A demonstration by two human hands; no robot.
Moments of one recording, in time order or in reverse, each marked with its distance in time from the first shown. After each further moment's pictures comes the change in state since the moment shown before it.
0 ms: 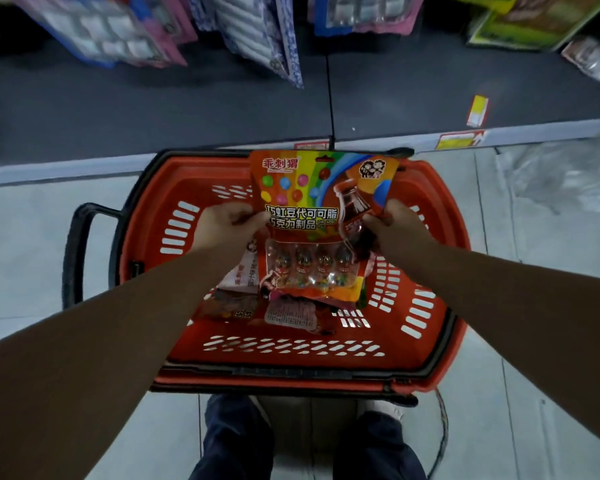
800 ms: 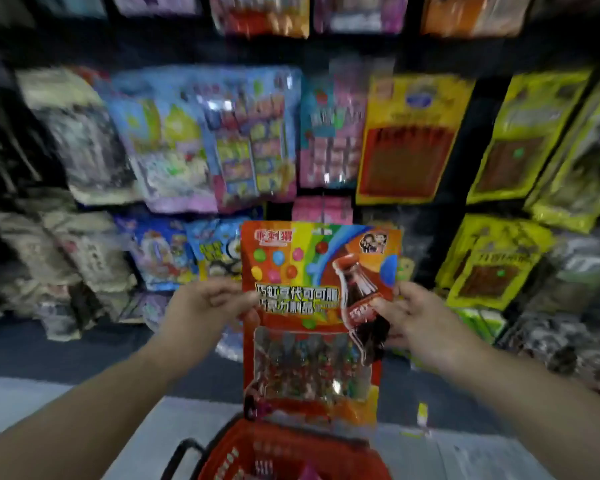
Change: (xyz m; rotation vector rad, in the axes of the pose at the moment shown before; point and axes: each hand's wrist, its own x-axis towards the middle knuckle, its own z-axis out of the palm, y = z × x) left_hand -0.243 0.357 -0.316 -0.404 0.275 0.450; right_hand -0.298 -0.387 -0.230 0.139 -0.004 -0.609
